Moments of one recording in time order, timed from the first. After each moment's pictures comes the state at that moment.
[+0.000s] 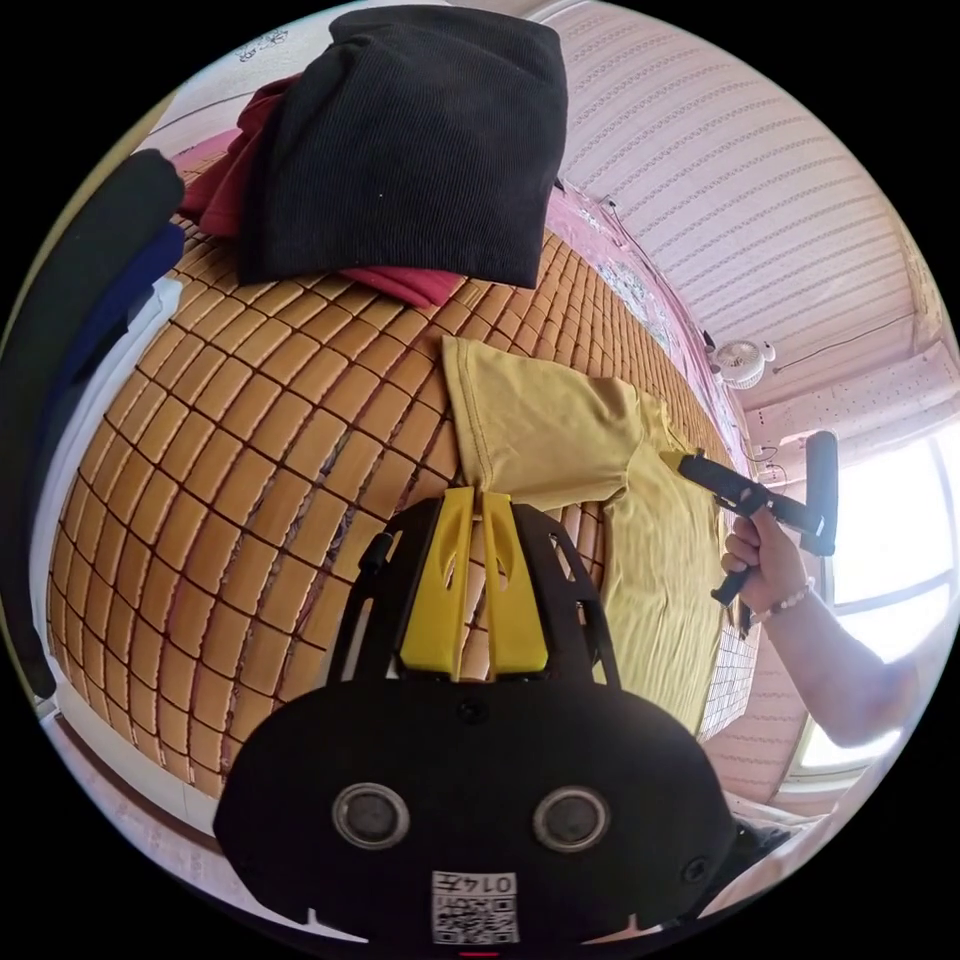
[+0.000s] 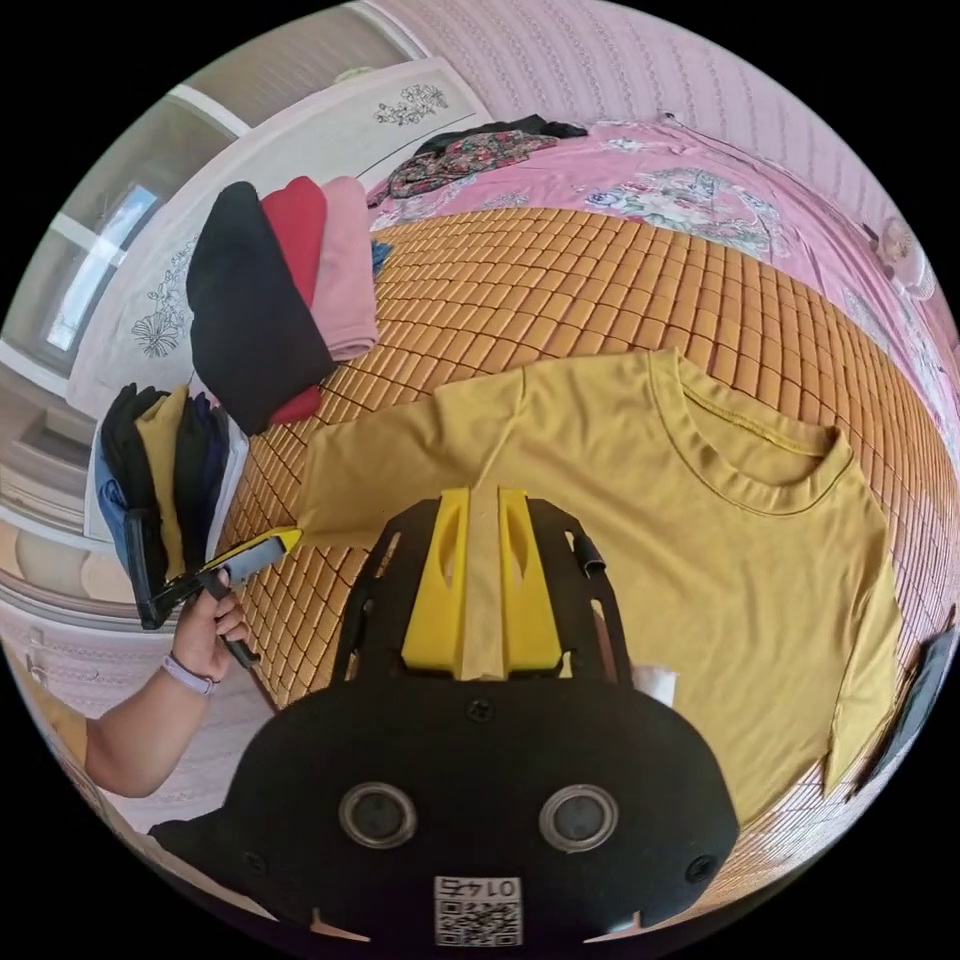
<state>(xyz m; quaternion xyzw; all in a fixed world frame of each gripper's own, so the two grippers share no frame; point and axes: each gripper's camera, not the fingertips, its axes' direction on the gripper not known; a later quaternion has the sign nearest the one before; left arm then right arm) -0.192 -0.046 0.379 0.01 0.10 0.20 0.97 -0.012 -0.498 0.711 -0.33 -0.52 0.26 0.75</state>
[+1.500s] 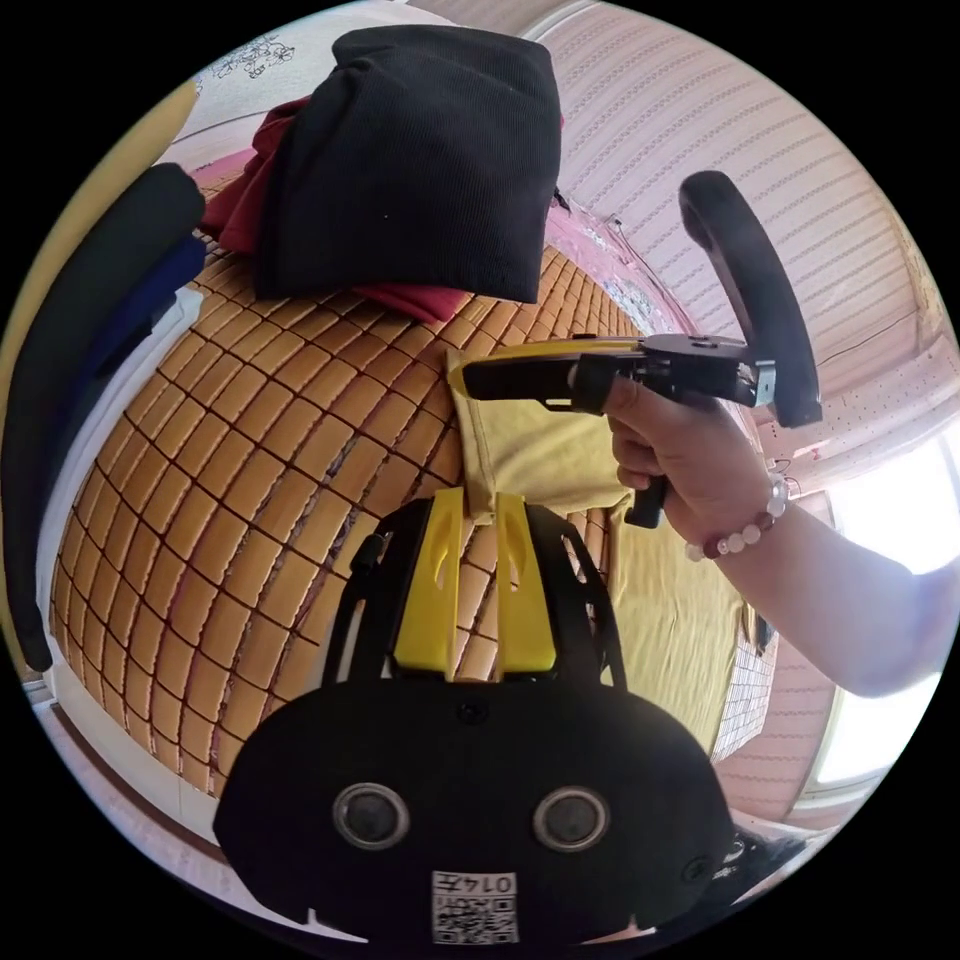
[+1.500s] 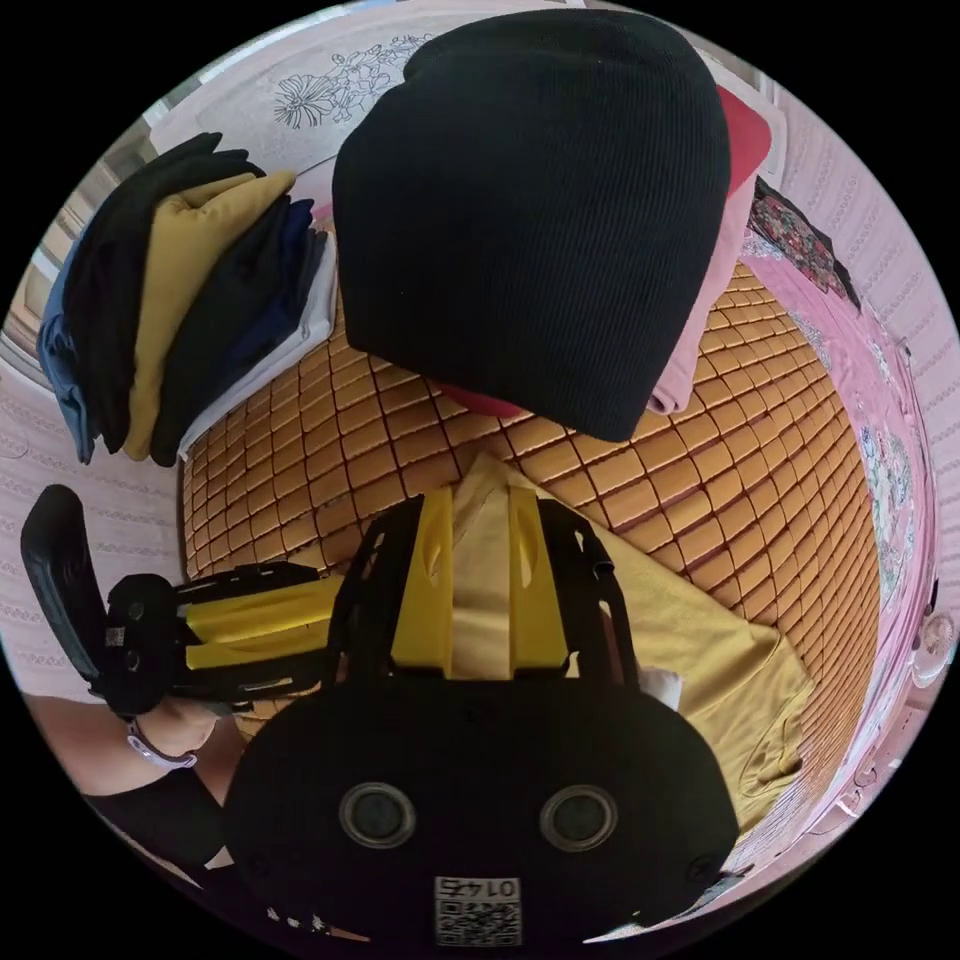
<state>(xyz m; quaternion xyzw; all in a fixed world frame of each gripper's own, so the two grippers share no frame) -0.173 -0.026 0.401 0.05 0.08 0.19 0.98 -0.186 -0.626 0.671 -0.23 -0.58 -0.04 0.78</state>
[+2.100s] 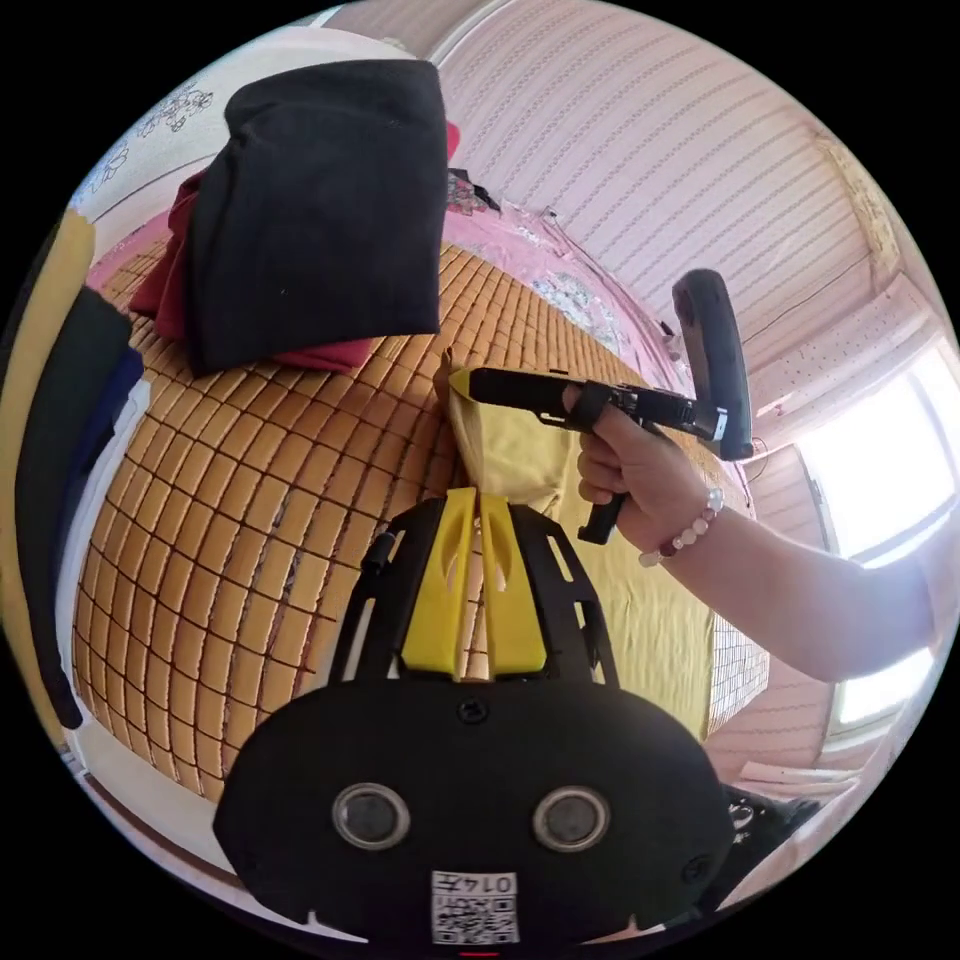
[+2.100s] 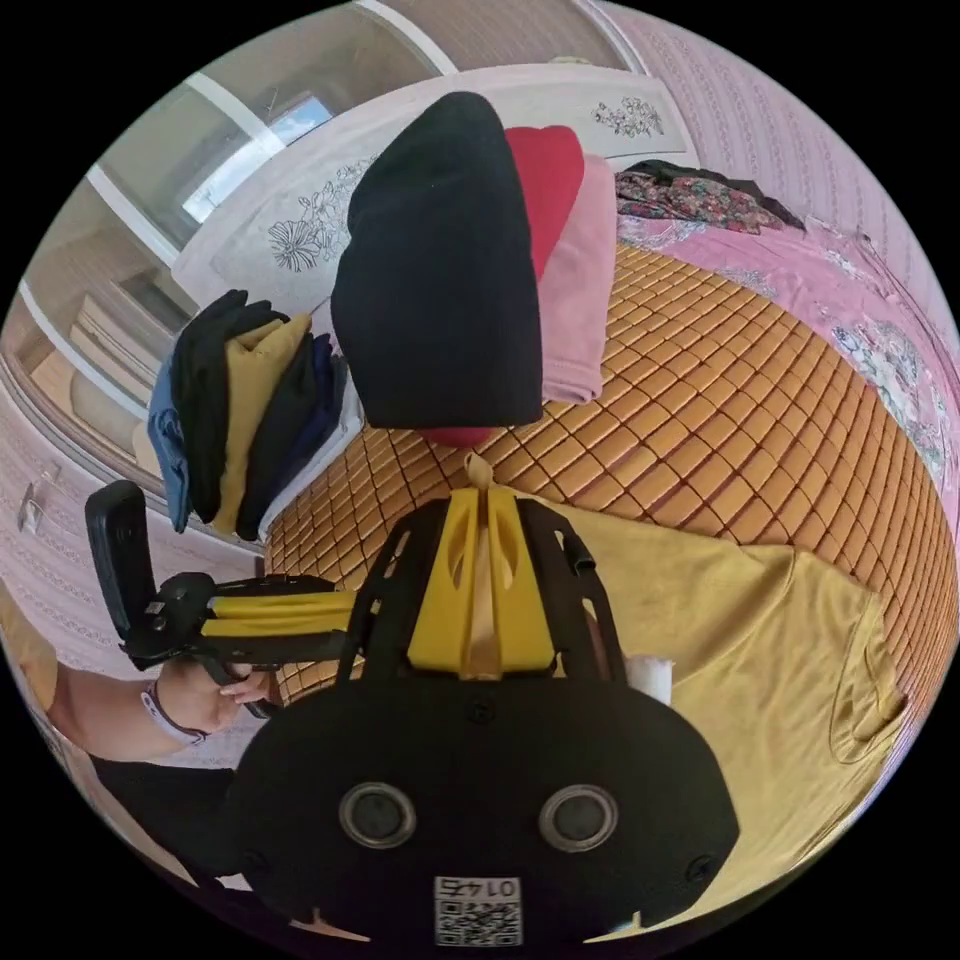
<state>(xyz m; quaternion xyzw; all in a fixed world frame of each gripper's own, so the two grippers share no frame) -0.123 -0.004 0.383 0.06 0.12 0.28 0.95 -0.092 -0.519 0.719 -0.17 -0.64 0.15 0.73</state>
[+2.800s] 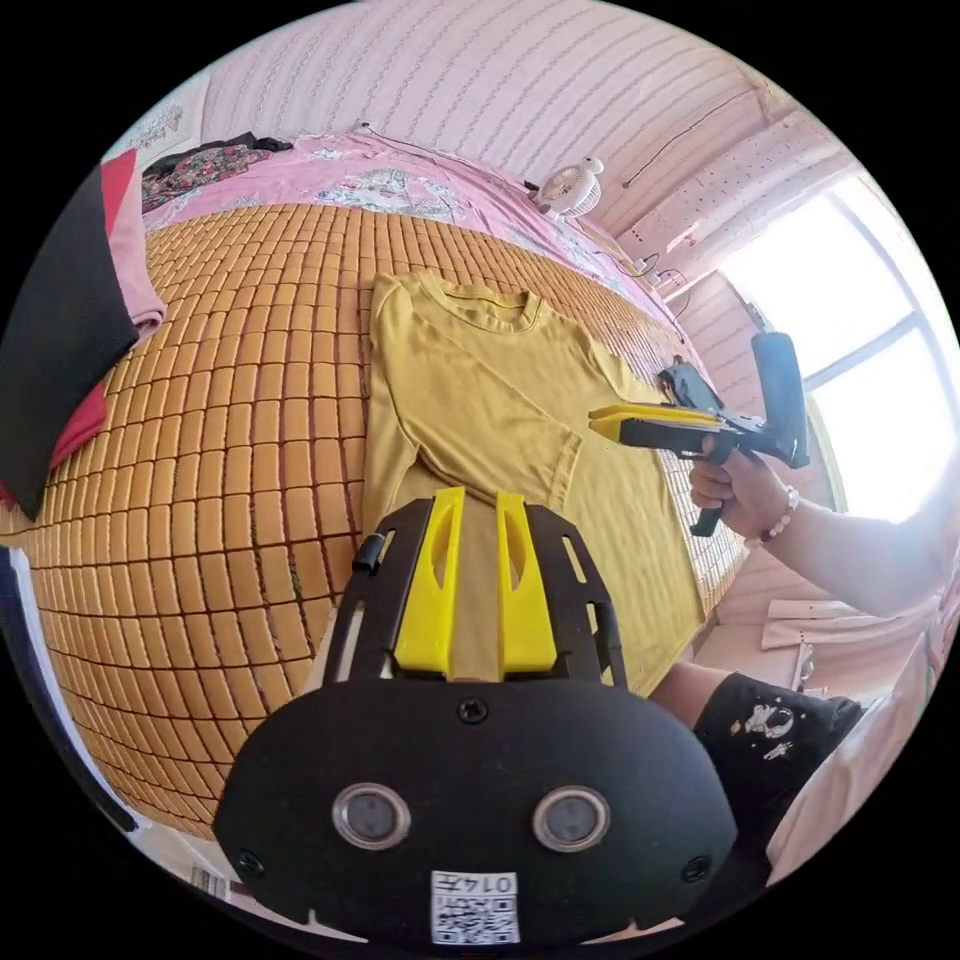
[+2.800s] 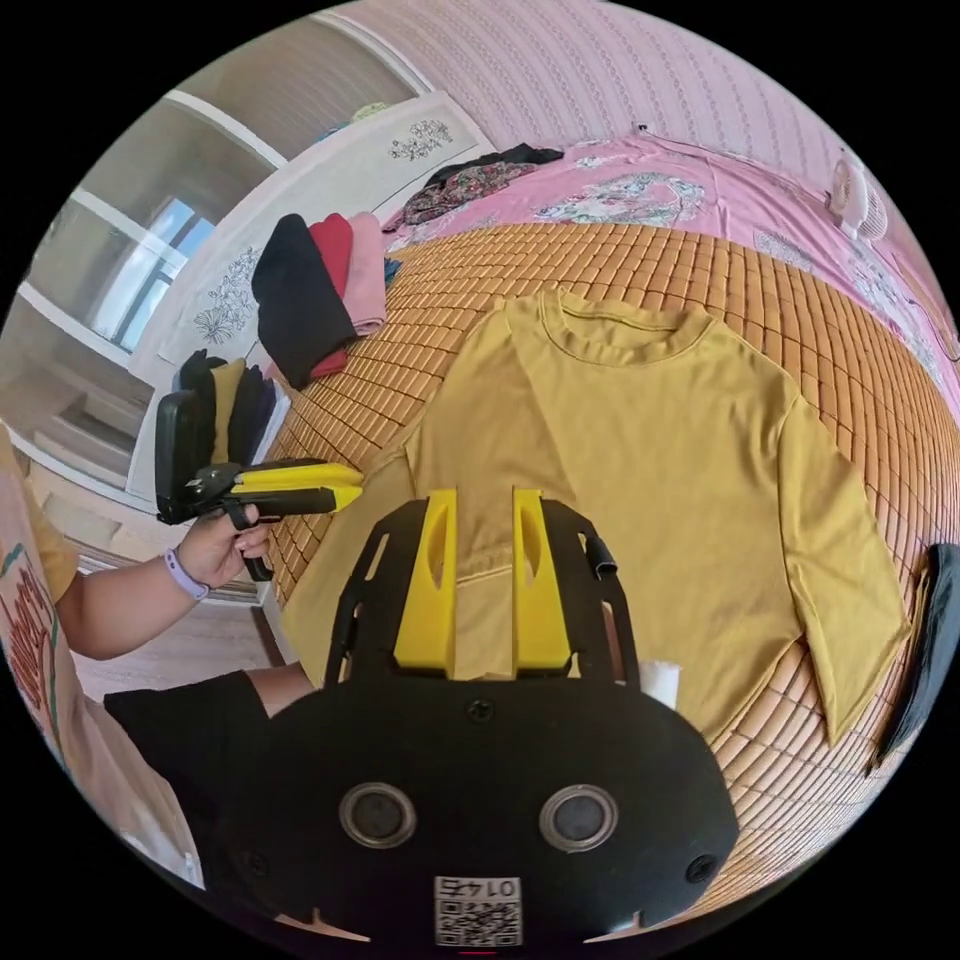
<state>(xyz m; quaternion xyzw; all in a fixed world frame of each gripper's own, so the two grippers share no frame) 0.016 0.097 0.452 -0.06 0.11 0.47 0.88 0.101 -0.226 0.693 -0.28 -0.55 0.29 0.74</state>
